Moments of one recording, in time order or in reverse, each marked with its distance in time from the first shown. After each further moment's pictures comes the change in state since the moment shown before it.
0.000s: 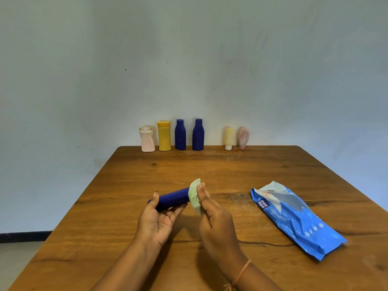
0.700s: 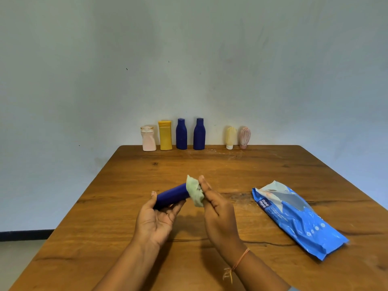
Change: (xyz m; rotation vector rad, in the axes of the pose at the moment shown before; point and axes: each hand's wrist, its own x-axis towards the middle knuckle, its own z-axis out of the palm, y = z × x) left_hand -0.006 0.004 -0.001 -0.032 -0.048 0.008; right_hand 0.015 0.005 -0.001 0.219 0.045 0.021
